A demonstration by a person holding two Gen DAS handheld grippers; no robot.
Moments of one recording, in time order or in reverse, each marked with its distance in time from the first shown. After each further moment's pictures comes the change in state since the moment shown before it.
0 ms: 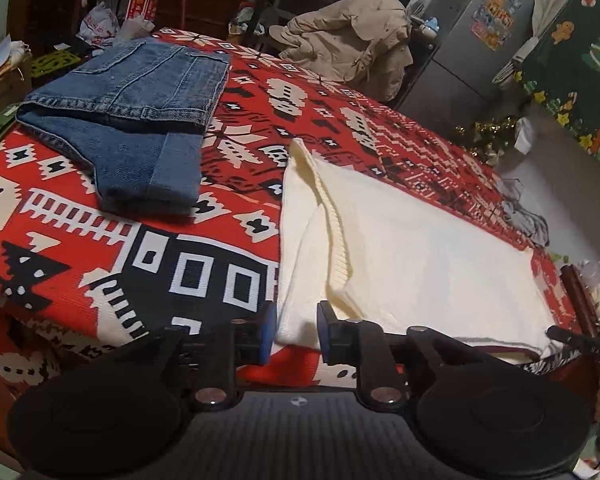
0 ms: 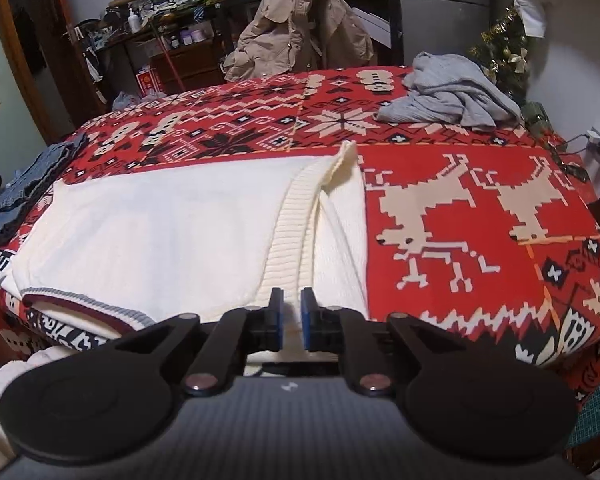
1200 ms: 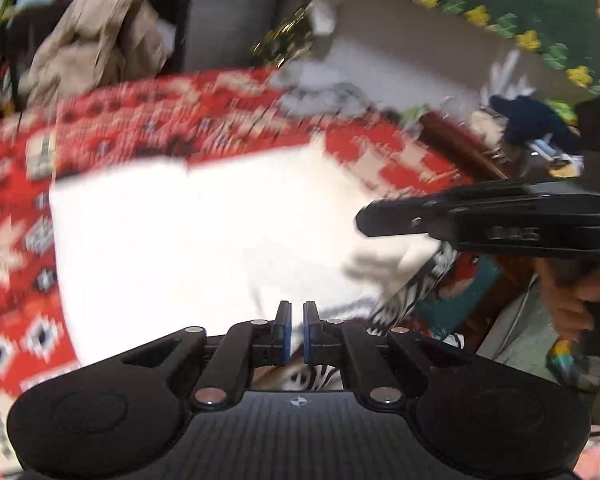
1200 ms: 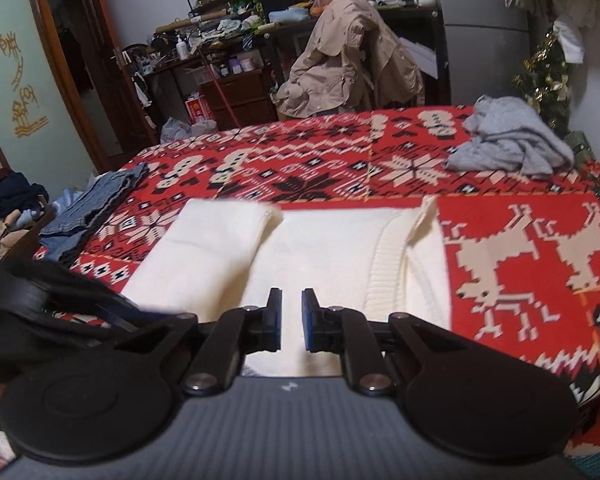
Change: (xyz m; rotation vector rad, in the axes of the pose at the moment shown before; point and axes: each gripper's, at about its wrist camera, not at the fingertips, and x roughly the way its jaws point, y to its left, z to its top) left arm 0.083 -0.221 -0.028 0.569 0.128 -0.320; right arm -0.013 0.041 0.019 -0.022 -0.085 0.156
